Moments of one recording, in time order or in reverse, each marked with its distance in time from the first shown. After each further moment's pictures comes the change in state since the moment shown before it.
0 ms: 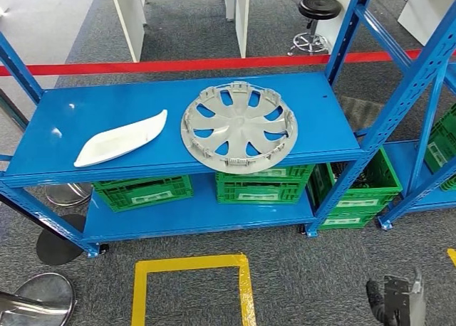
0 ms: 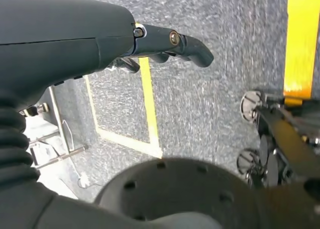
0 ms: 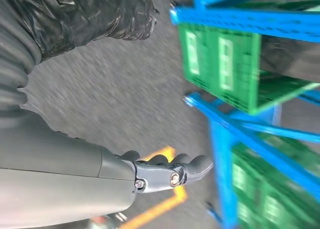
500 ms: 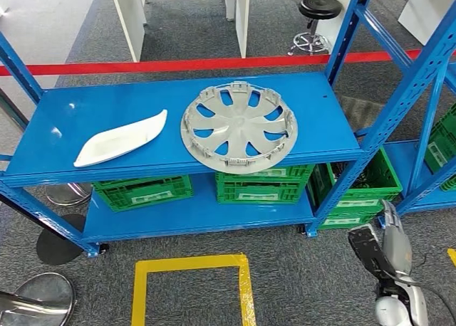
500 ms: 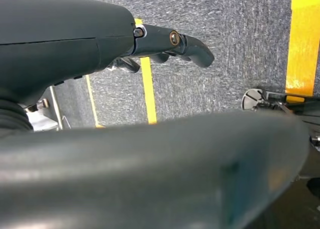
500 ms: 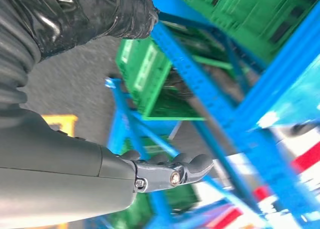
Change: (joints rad) left arm -0.002 0.004 -0.071 0.023 0.103 -0.021 -0.017; right arm -0.128 -0.191 0.213 -0.190 0.339 0.197 0.199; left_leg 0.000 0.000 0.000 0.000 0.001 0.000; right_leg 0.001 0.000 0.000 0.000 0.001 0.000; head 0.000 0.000
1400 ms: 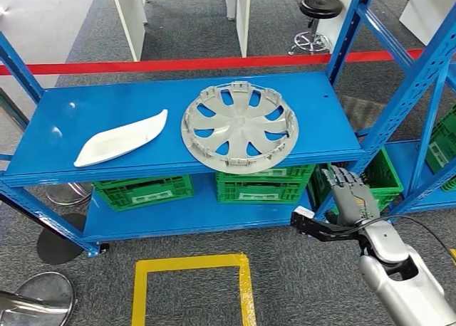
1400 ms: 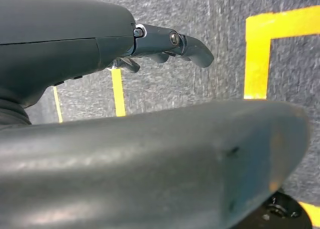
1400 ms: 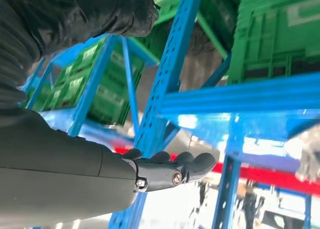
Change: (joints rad) left arm -0.012 0.027 -0.140 0.042 0.149 0.010 -0.173; right arm -0.254 -0.263 0.444 -0.146 0.505 0.413 0.370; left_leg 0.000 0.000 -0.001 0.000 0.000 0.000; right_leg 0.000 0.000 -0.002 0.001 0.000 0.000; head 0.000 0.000
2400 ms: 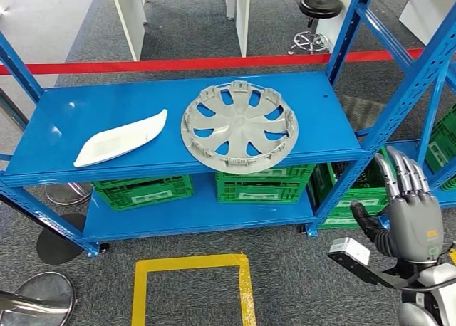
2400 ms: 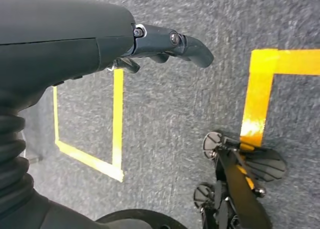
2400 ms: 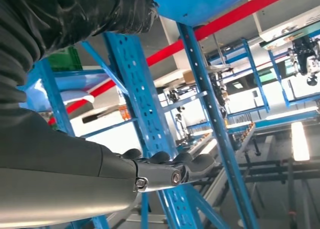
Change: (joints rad) left arm 0.003 -0.012 -0.010 0.040 0.086 0.090 -0.024; right arm 0.356 0.032 -0.275 -0.502 -0.119 -0.412 -0.257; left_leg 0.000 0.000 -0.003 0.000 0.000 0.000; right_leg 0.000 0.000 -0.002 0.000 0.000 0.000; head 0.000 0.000
